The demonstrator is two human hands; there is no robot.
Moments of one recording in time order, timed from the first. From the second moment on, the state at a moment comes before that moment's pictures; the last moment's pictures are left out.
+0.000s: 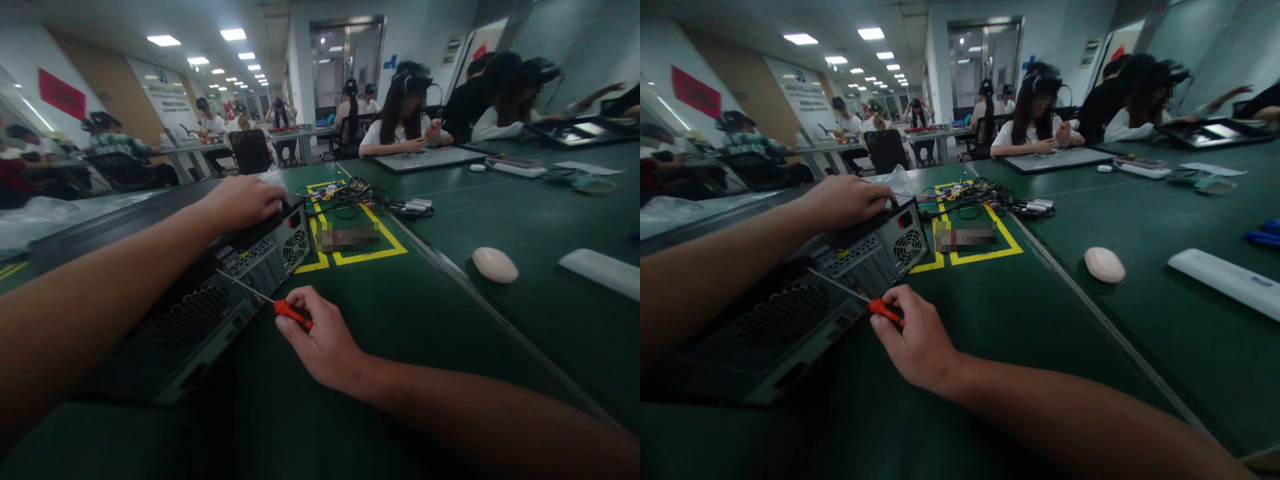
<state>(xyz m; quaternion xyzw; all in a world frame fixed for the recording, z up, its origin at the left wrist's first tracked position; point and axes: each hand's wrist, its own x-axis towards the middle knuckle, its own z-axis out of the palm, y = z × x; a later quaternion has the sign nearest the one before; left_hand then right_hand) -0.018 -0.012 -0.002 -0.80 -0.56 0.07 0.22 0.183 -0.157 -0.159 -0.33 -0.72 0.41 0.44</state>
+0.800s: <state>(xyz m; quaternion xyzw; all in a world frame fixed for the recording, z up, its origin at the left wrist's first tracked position) -0.018 -0.010 -0.004 -0.82 -0.54 0.00 0.19 0.184 -0.150 -0.161 -0.35 -0.75 0.47 0.31</state>
